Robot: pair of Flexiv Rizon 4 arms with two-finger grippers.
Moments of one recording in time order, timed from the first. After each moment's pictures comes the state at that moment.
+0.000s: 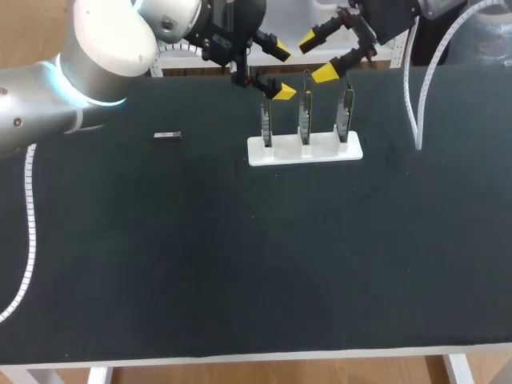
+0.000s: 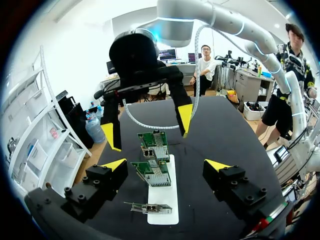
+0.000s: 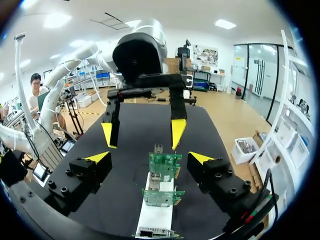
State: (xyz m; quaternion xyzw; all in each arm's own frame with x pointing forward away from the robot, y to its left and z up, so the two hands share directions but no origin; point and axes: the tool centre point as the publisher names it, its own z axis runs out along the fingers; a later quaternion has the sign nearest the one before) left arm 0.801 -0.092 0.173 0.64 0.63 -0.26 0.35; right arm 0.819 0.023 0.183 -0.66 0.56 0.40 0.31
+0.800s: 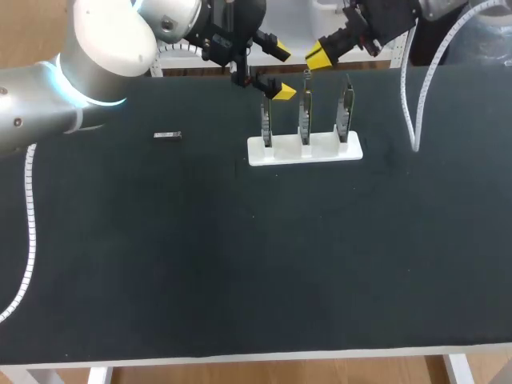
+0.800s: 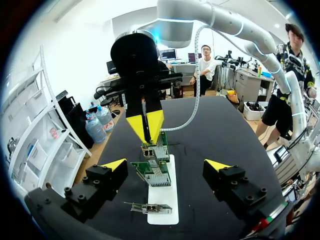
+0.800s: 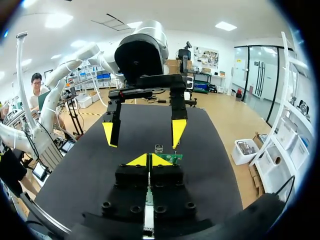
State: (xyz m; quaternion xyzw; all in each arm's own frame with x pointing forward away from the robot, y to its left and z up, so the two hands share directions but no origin) left arm 0.801 -0.092 0.173 0.64 0.63 -0.26 0.35; right arm 0.819 0.021 0.181 -0.65 0.56 0.40 0.31
